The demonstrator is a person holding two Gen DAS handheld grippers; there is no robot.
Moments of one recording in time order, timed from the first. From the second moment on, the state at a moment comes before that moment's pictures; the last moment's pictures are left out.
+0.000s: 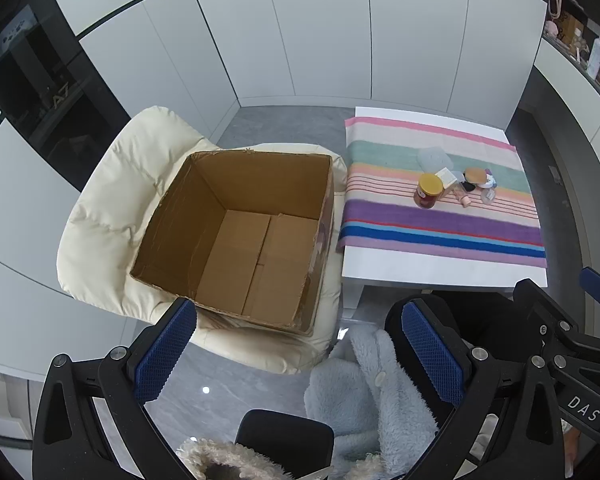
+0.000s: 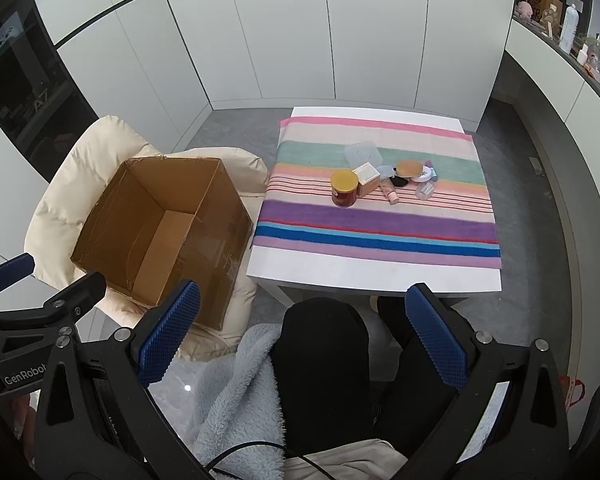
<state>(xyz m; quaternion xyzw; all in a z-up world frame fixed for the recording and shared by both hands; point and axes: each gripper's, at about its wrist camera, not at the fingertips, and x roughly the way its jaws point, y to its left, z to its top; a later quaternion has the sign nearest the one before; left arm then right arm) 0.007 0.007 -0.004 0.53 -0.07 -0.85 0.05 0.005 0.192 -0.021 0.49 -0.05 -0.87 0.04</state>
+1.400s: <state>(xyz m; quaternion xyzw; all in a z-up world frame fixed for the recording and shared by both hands) -0.018 0.049 -0.020 0.57 -0.02 -0.82 -0.02 -0.006 0.245 -0.024 0.49 -0.07 -0.87 0.03</state>
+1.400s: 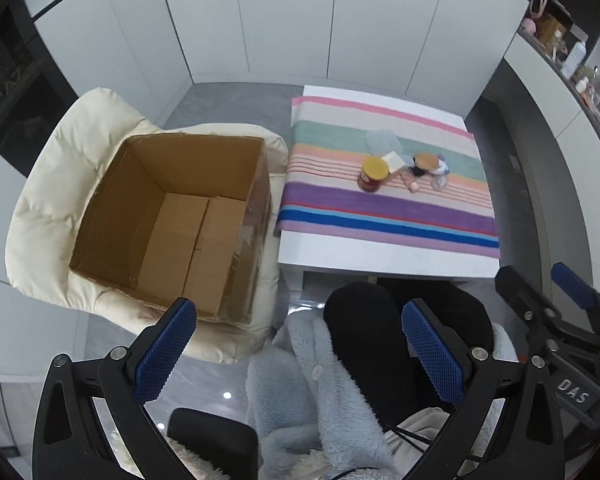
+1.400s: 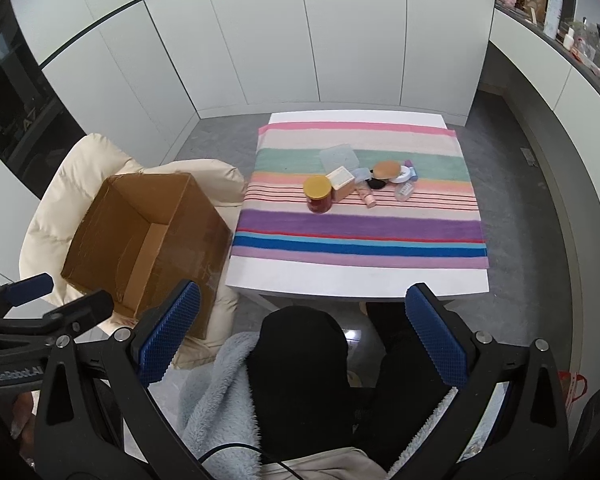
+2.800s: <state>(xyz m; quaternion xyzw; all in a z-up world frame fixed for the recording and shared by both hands) -0.138 0.222 -0.150 0.58 -0.06 -0.81 -0.07 -0.073 0.439 -0.124 0.47 -0.12 -0.87 -0.08</state>
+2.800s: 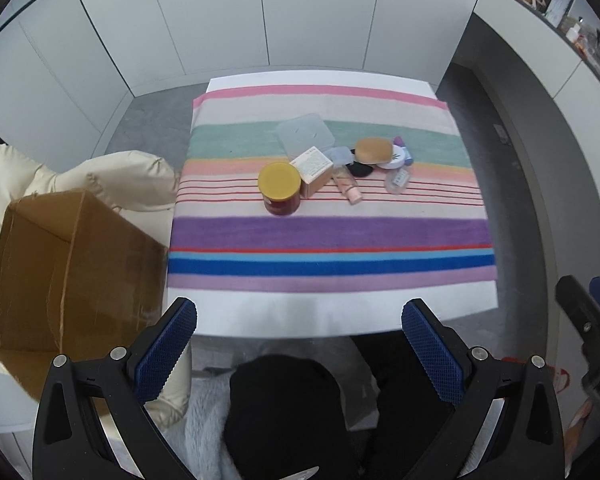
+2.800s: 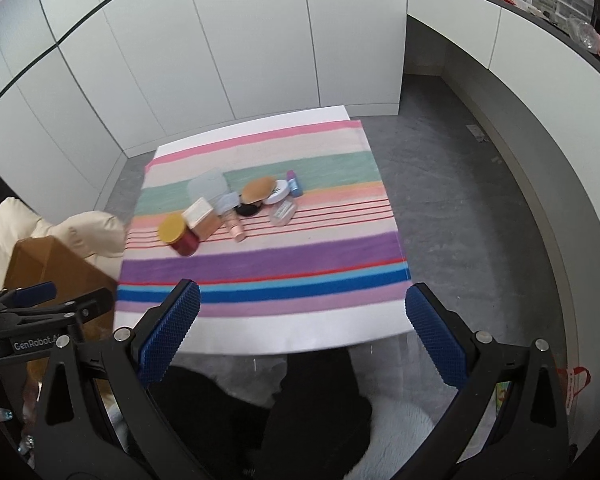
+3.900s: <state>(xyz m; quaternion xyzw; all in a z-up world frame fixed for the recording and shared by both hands) -0.294 0.217 -0.354 0.58 -0.06 -0.81 -0.07 -0.289 0.429 -0.367 0.47 0.10 -0.87 0.12</state>
